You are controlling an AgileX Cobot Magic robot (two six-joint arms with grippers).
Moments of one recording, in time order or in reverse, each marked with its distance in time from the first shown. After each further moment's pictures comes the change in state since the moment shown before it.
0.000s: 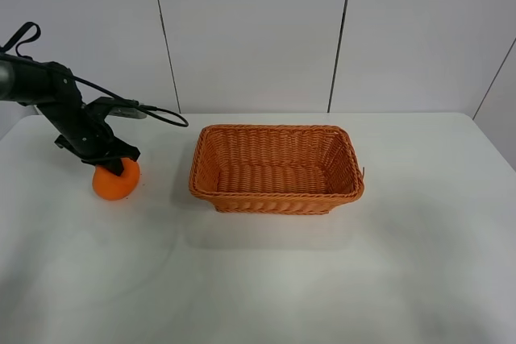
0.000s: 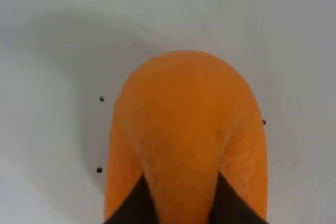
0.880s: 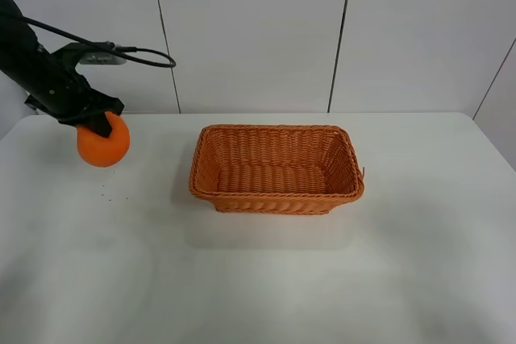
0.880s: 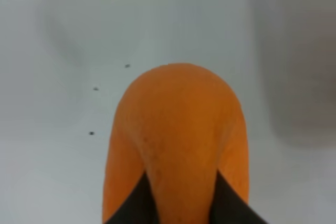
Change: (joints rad) left arm -0.002 -0.280 0.000 -0.103 0.152 0.006; right arm 0.000 0.000 0.000 0.000 0.000 0.000
